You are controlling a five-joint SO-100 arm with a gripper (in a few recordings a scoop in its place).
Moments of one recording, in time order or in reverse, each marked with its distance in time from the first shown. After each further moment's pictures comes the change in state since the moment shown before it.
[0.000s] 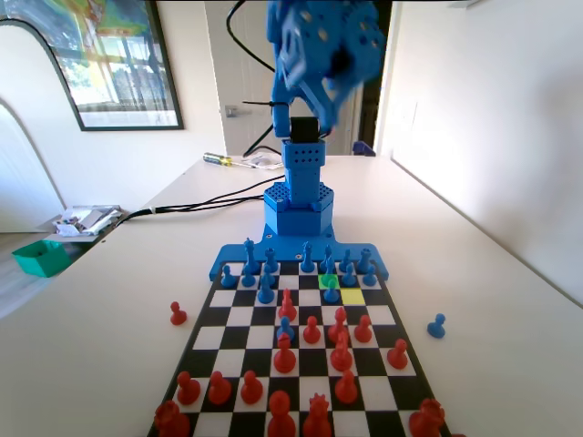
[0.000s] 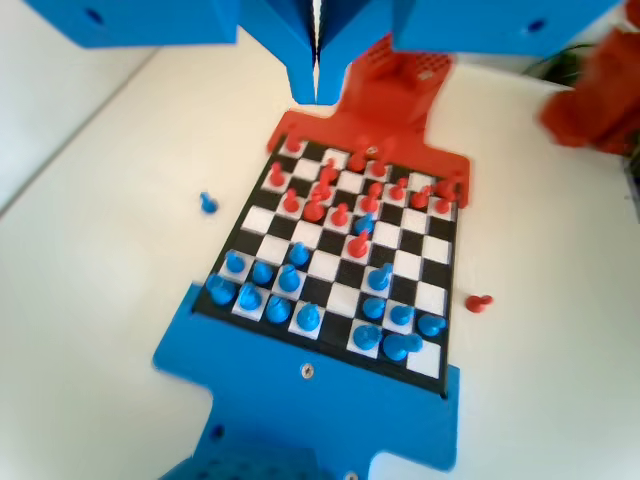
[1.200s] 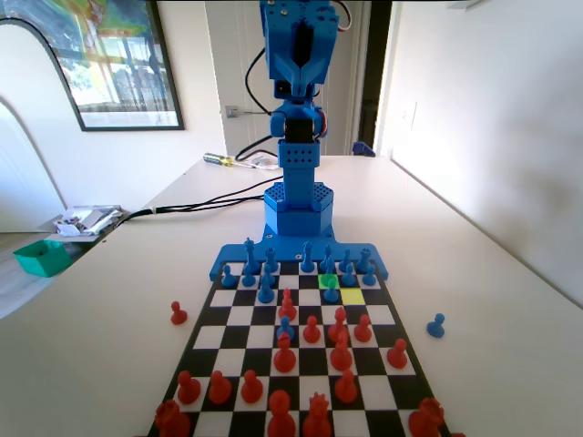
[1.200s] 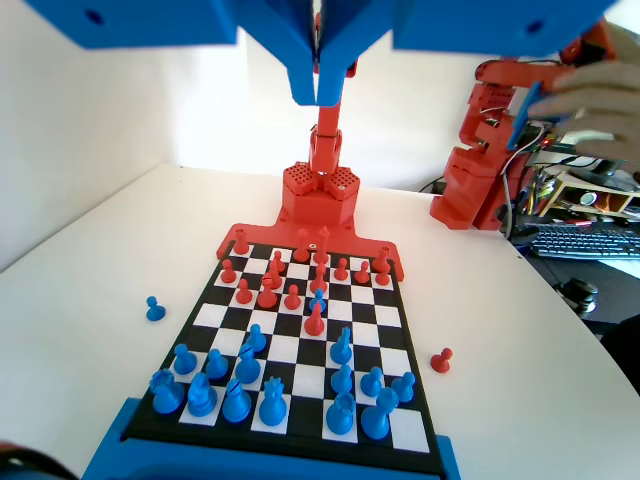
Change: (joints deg) arm 8.5 37.7 15.0 -3.3 1.2
